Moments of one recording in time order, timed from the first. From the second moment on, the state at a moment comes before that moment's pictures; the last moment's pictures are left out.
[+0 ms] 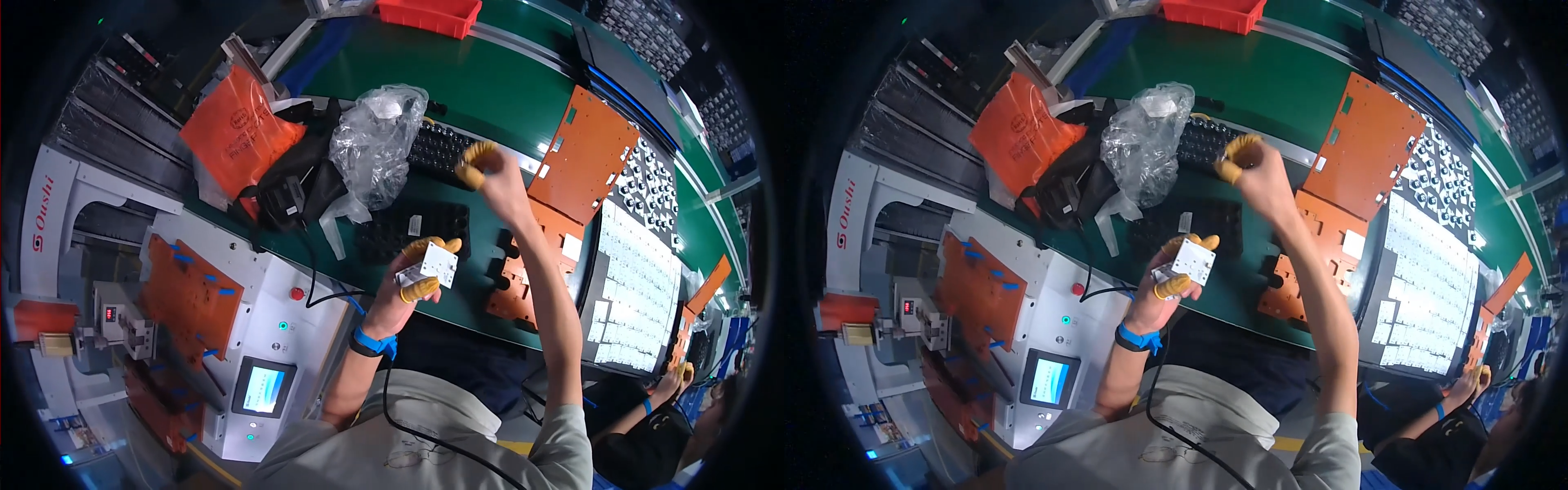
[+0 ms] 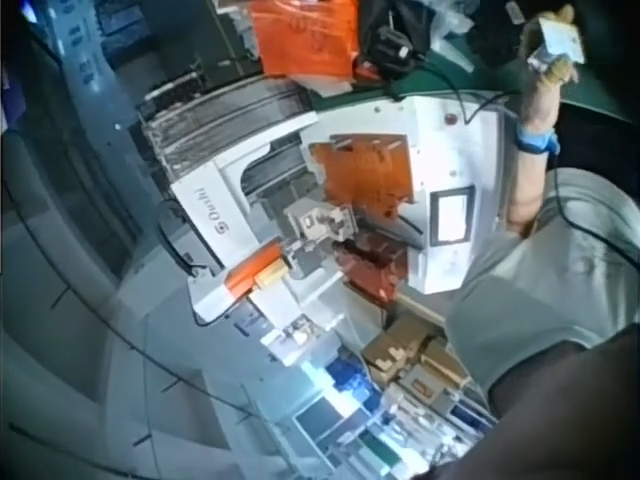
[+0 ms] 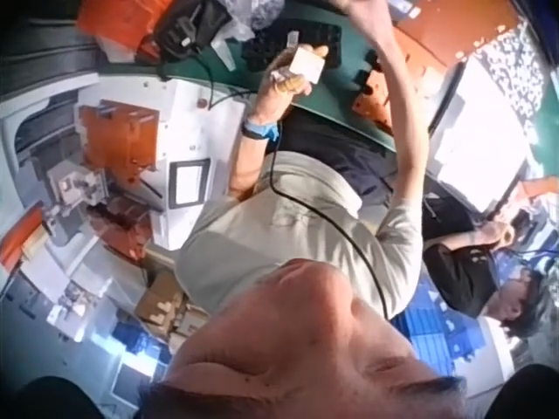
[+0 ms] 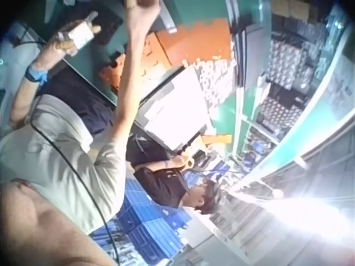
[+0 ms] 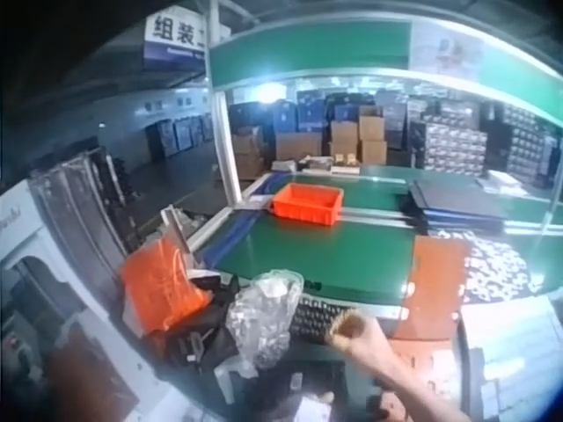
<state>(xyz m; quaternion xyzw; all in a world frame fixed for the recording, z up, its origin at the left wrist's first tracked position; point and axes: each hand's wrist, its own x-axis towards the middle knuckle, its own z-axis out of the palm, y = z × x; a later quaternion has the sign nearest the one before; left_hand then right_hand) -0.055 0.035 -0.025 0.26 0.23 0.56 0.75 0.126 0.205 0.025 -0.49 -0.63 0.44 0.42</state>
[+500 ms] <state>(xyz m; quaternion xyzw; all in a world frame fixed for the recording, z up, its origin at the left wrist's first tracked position) -0.026 0.027 0.038 0.66 0.42 0.59 0.22 0.154 0.046 0.067 -0.44 -0.49 0.62 0.44</state>
